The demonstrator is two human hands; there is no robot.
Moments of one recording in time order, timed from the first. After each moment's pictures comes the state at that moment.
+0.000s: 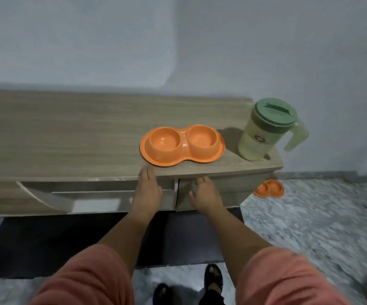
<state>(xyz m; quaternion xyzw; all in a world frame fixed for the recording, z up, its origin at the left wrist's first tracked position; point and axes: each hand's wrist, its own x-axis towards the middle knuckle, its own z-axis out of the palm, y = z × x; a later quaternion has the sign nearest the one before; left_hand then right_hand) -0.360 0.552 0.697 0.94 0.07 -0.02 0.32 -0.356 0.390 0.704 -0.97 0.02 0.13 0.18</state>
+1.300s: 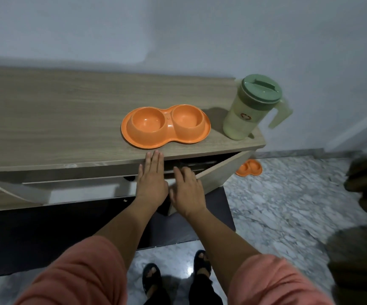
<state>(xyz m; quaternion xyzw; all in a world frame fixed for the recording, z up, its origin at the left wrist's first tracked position) -0.371 0.518 0.669 0.99 -0.04 -0.08 0.14 -0.406 0.410 0.684 -0.99 -0.04 0.01 0.12</state>
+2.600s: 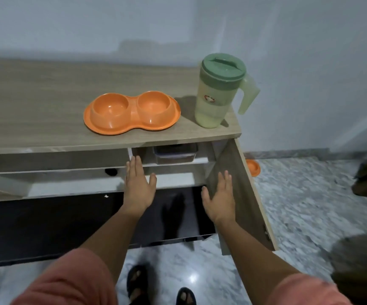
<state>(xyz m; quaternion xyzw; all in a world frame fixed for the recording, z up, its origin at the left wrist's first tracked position) -0.408 0.435 0.636 0.94 0.08 -0.04 0.34 -0.454 0.230 0.650 -0.94 0.16 0.03 0.30</state>
